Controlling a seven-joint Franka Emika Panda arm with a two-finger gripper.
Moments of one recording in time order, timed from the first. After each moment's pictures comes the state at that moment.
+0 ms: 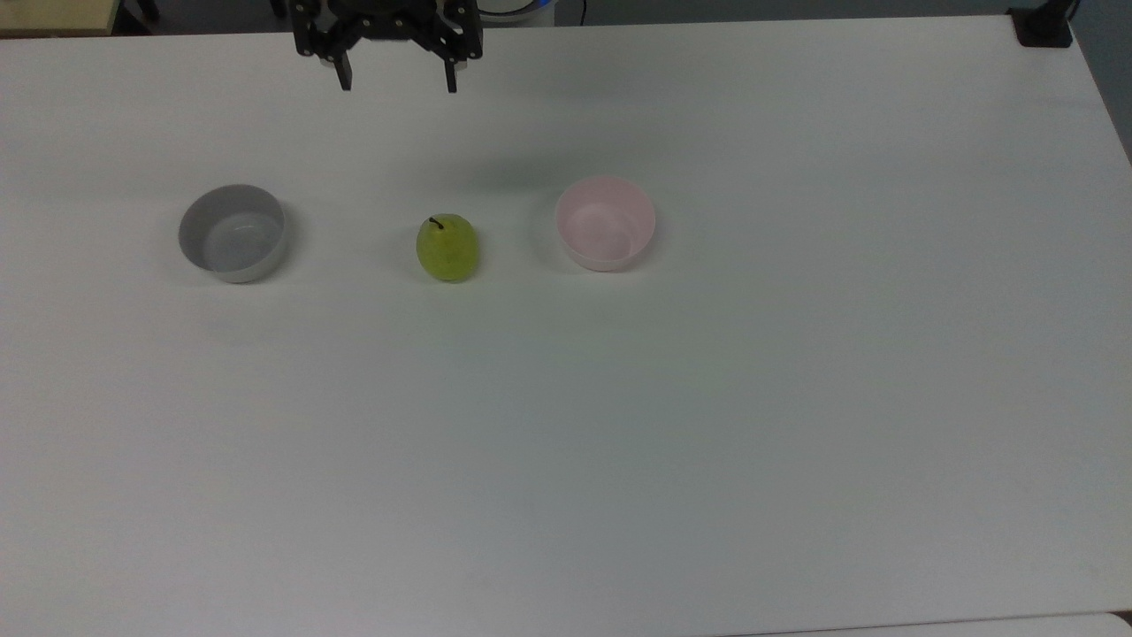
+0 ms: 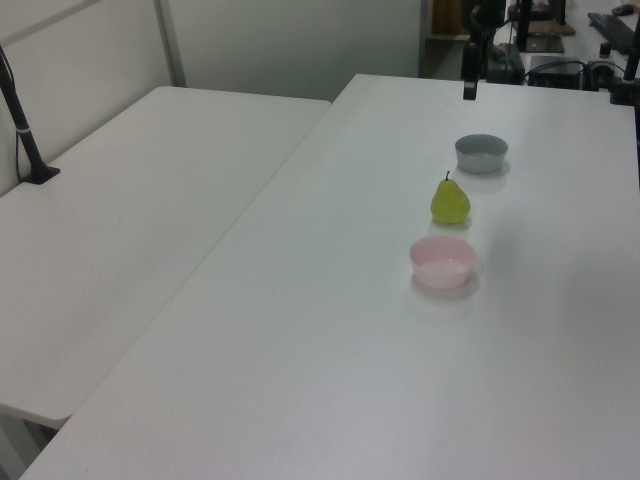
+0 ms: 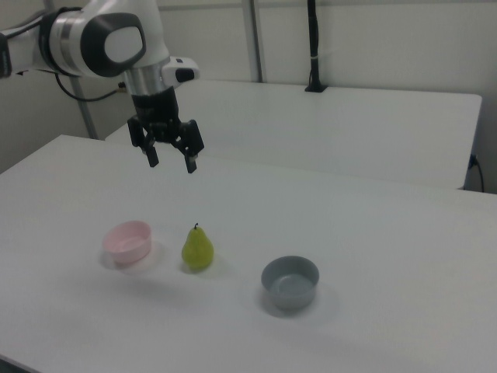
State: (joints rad) arm 0.03 0.03 -0.08 -1.70 -0.04 1.73 -0.10
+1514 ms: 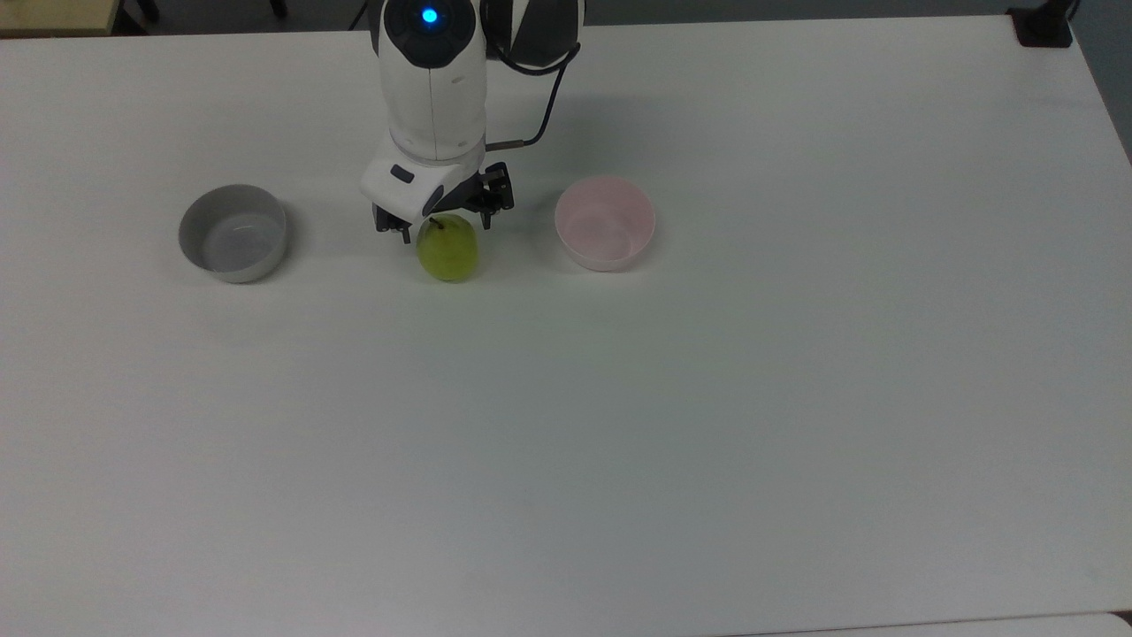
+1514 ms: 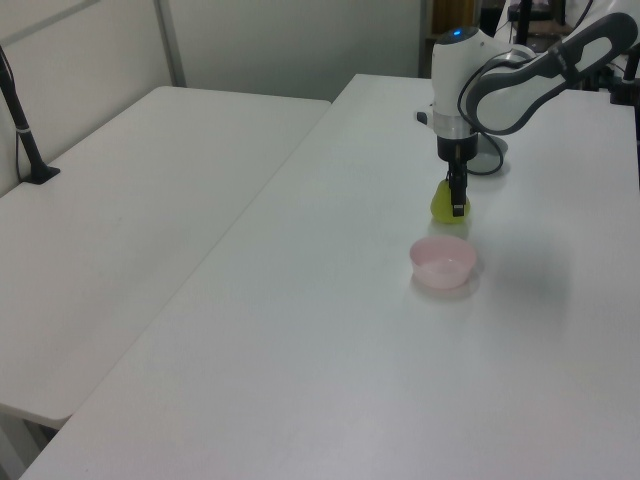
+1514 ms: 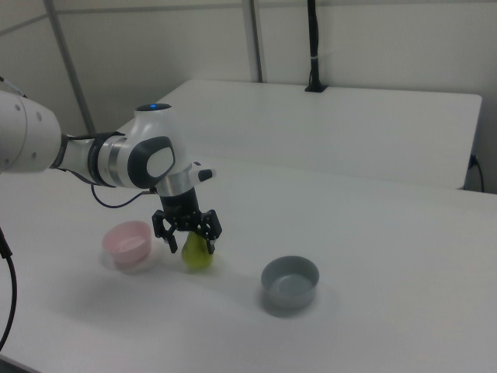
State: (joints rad) arm 0.07 0.24 -0.07 -2.01 -0.10 2.20 -0.23
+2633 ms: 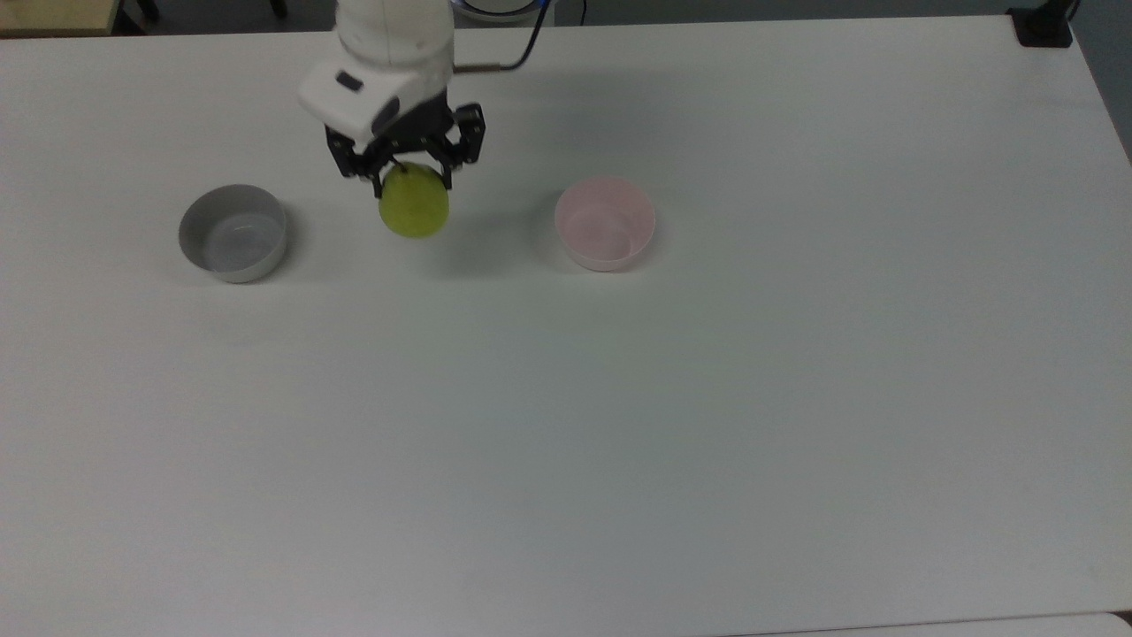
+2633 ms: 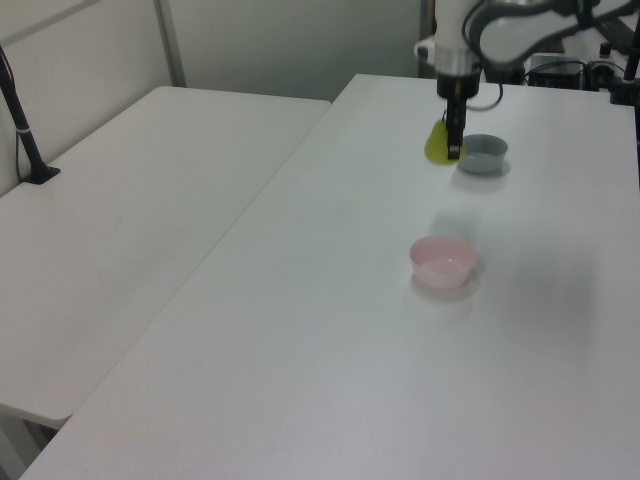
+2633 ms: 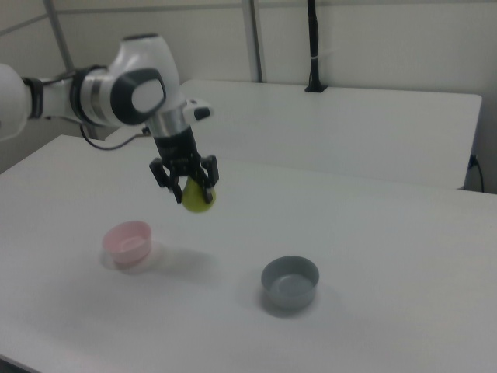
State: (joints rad) arm 0.06 0.13 -0.09 -1.83 -0.11 1.97 -0.24
